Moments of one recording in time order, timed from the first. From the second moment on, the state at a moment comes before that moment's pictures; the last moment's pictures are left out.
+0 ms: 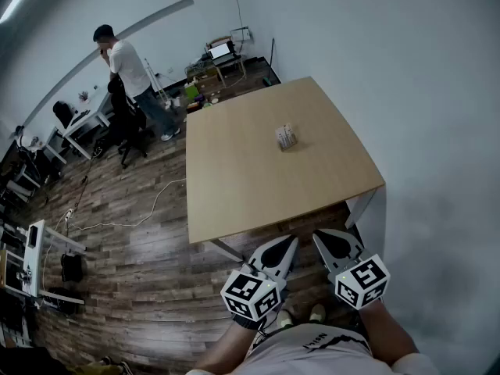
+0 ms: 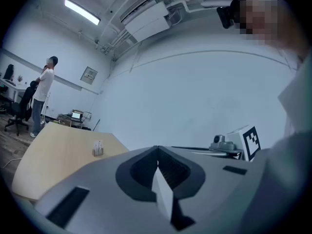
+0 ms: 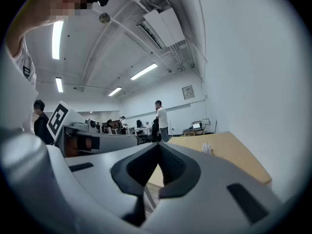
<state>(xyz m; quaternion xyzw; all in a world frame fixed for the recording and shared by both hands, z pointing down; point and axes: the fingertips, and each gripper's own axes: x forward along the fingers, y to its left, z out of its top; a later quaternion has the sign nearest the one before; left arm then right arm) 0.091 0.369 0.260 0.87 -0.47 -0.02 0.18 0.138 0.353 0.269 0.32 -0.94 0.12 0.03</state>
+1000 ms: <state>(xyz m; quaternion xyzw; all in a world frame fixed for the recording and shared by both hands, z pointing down) 0.119 0.338 0.260 0.85 -0.50 -0.01 0.16 0.199 0.326 0.255 0.32 -0.94 0.11 -0.01</state>
